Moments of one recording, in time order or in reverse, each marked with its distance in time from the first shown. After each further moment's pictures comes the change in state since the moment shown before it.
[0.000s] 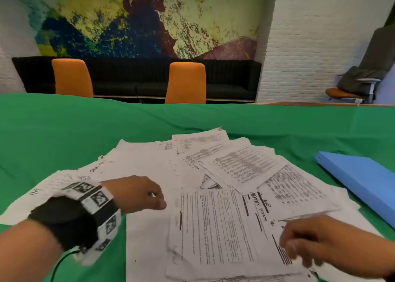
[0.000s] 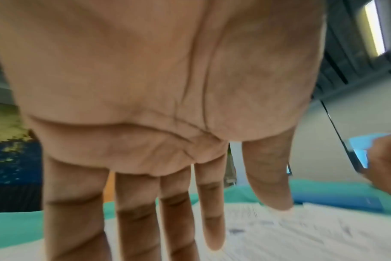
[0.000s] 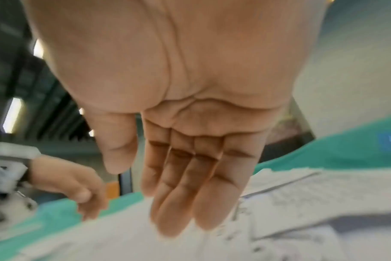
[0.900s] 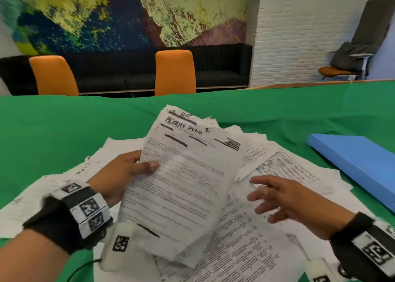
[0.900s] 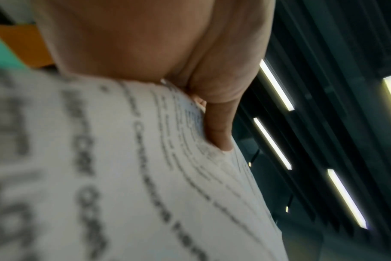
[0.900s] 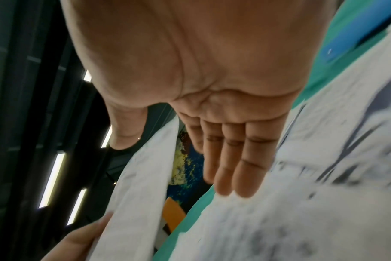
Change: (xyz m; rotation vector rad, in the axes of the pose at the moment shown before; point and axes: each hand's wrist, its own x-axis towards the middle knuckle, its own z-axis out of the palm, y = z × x) left_hand 0.031 0.005 0.001 -1.280 0.133 0.167; right_hand 0.038 -0.009 0.012 0.948 0.222 0.026
